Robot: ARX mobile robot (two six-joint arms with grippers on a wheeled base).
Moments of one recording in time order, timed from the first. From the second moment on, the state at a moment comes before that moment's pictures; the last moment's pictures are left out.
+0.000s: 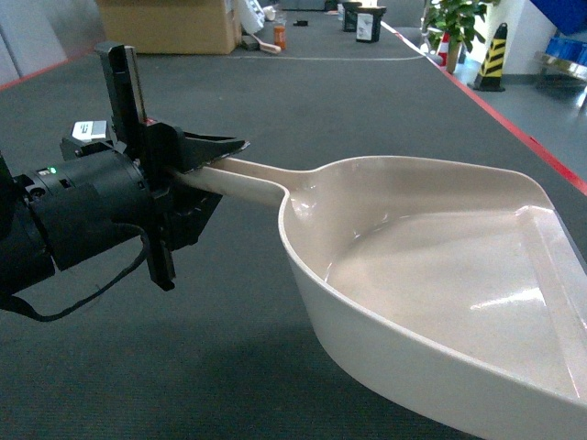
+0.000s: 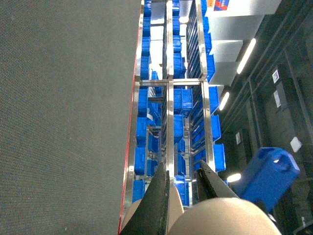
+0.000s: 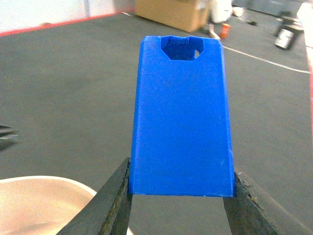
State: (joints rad) left arm -0.25 1.94 0.67 1.28 0.41 -1.52; right arm 0.00 1.43 0.87 0.39 -0.46 -0.22
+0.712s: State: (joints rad) left arm -0.25 1.94 0.67 1.28 0.41 -1.52; right arm 0.25 1.31 0.76 0.35 -0.40 -0.12
